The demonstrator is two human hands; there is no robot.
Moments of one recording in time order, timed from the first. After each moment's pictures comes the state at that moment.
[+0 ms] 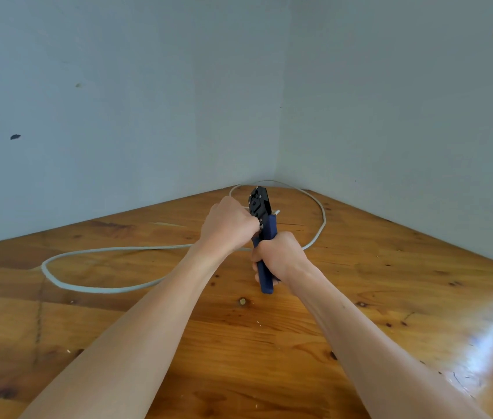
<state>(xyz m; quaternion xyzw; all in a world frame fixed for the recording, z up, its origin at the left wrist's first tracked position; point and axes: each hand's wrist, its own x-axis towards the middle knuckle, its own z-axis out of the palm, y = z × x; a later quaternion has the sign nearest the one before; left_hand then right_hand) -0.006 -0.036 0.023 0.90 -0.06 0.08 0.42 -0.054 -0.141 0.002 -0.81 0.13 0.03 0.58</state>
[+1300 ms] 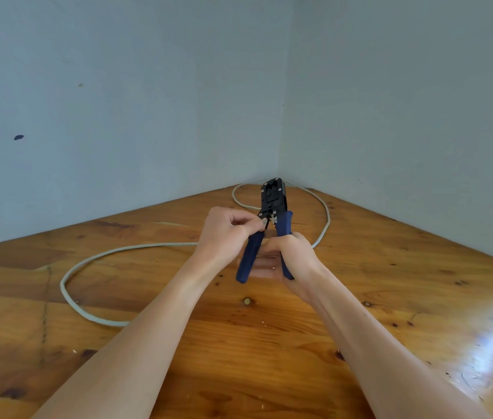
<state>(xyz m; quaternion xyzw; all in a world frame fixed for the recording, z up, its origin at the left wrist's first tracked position) -0.019 -0.015 -0.001 0.80 -0.19 0.12 0.56 -0.057 -0.153 -0.013 -0.61 0.03 0.05 0.79</state>
